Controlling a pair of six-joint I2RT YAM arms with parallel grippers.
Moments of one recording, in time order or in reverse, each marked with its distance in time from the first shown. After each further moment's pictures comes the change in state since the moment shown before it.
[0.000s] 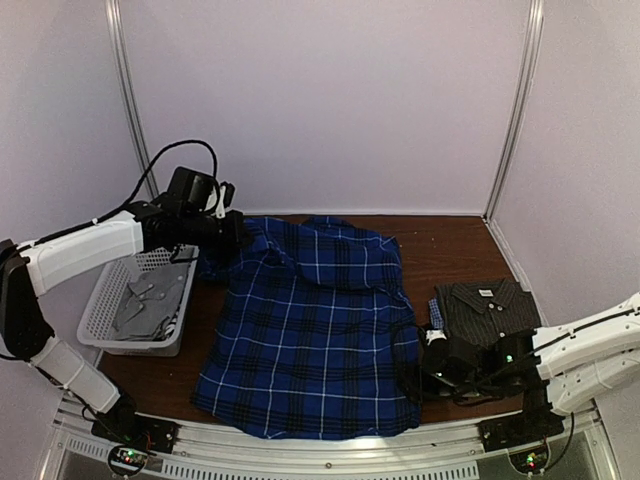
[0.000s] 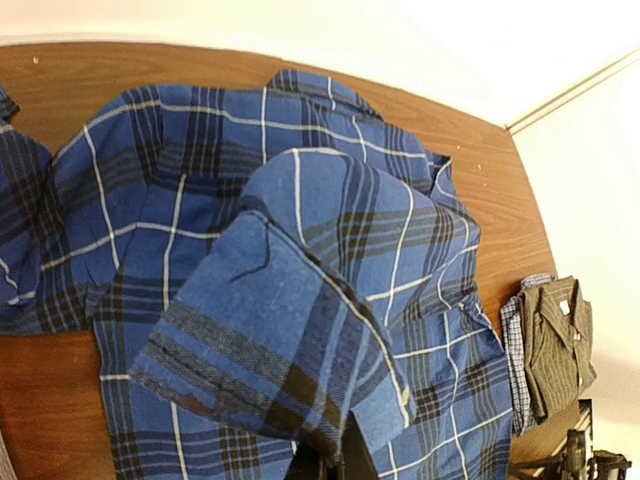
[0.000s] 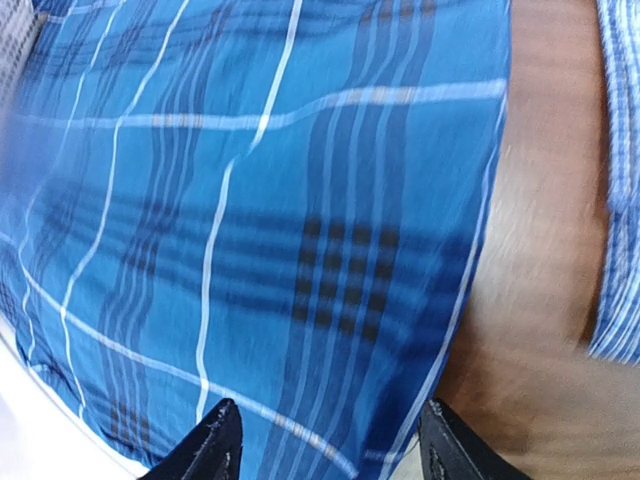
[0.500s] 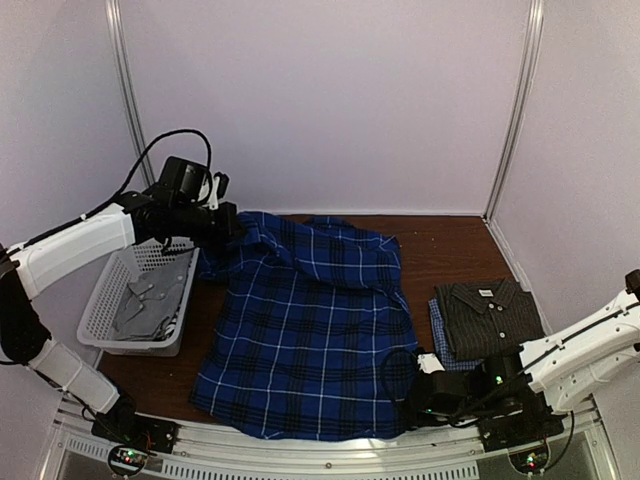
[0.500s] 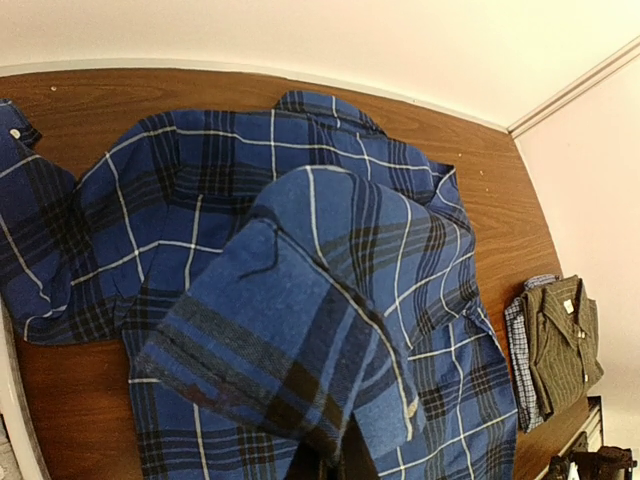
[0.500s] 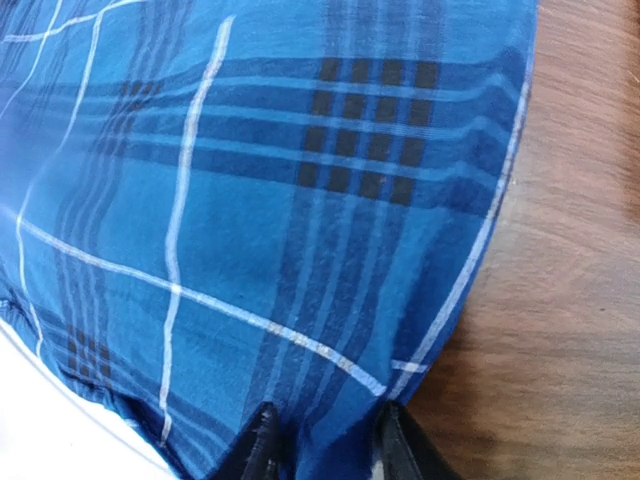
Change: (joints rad) left arm 0.019 -0.029 0.063 -0.084 -0.016 0.055; right arm 0.201 0.106 0.031 -0.069 0.010 0.172
